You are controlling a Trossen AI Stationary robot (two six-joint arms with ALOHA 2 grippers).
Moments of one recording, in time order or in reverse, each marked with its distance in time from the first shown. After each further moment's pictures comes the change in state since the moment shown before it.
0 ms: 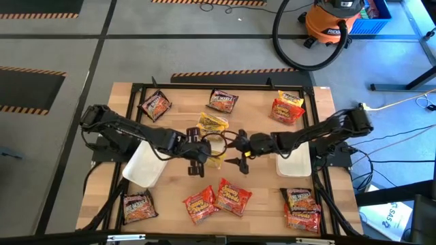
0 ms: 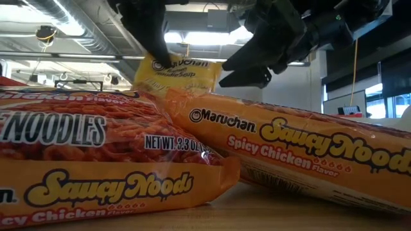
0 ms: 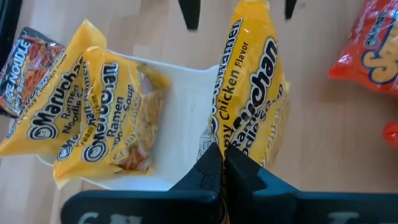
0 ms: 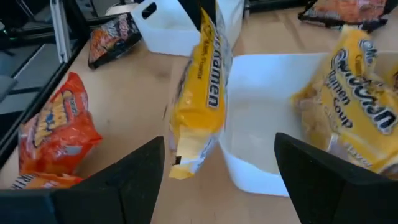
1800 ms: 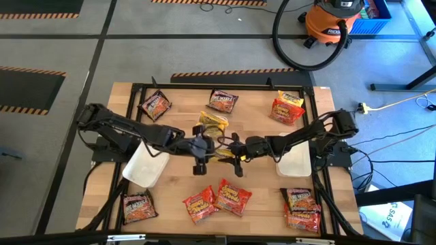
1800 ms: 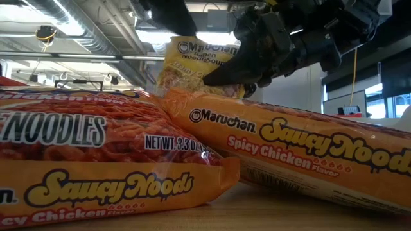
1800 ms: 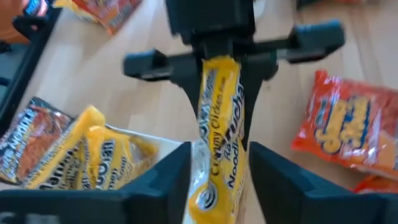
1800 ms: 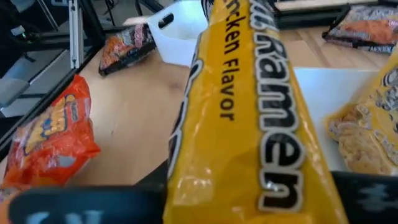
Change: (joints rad) left arm 0.007 -0.062 0.002 0.207 0.026 0.073; right arm 0.004 0.167 0.002 0.265 -0.042 -0.066
